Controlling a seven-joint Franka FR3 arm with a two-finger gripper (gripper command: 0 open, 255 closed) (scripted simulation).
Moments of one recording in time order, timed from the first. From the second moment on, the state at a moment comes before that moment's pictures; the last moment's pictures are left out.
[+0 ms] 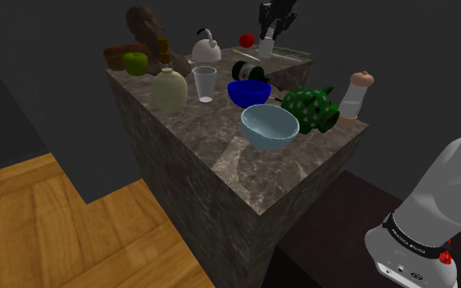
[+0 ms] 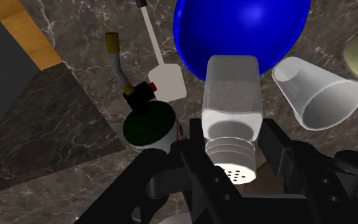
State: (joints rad) arm 0.03 0.03 -0.21 -1.57 0.13 1.90 0.16
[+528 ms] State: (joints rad) arm 0.09 0.02 -0.15 -1.61 0.09 1.94 0.28
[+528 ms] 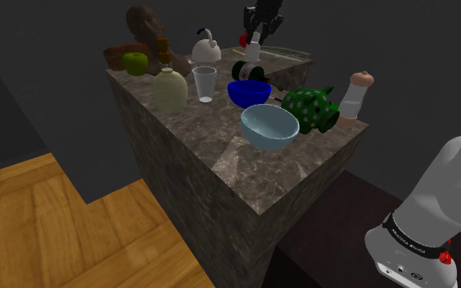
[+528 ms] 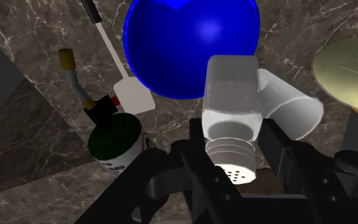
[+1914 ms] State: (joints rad) arm 0.09 0.00 -0.15 -1.82 0.10 2.14 0.26
